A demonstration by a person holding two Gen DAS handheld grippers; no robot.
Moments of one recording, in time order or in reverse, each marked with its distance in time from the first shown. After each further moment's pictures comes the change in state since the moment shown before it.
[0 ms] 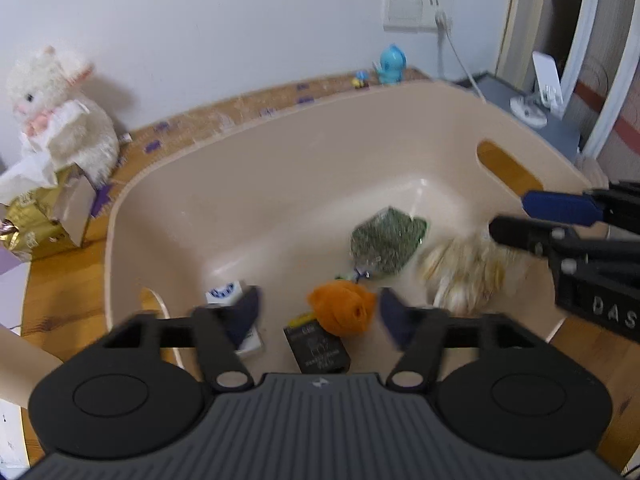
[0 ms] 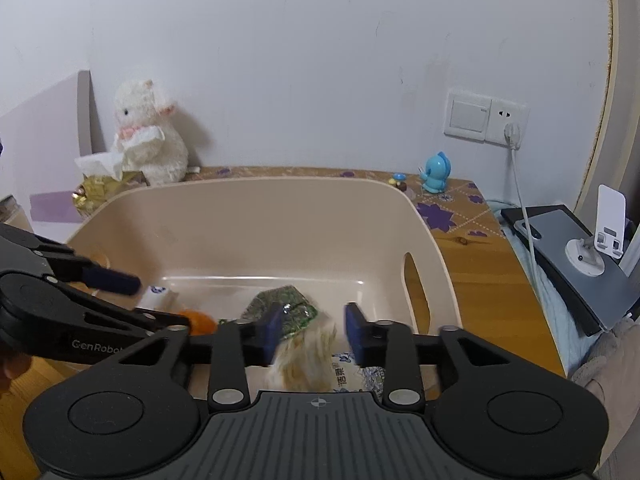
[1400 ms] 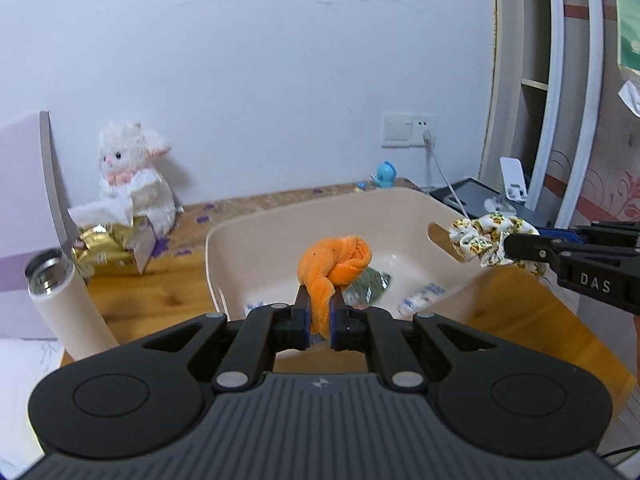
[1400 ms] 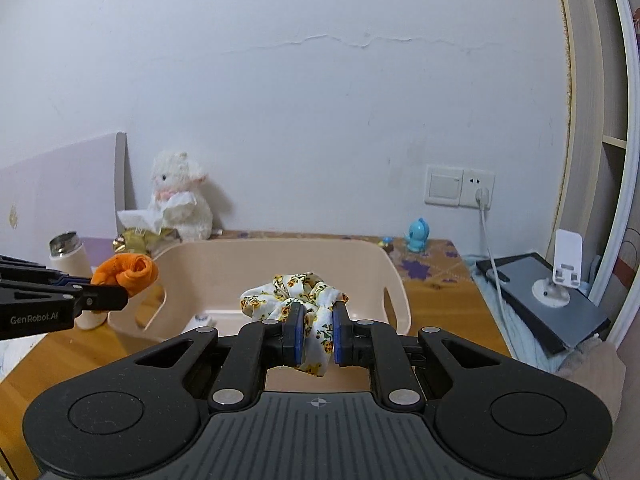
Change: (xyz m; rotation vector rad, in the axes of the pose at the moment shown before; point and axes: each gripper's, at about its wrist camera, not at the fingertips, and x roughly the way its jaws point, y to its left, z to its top) left arm -0.140 -0.013 -0.067 -0.072 -0.350 0.042; right arm -0.118 0.004 -0.024 -0.011 -0.219 0.001
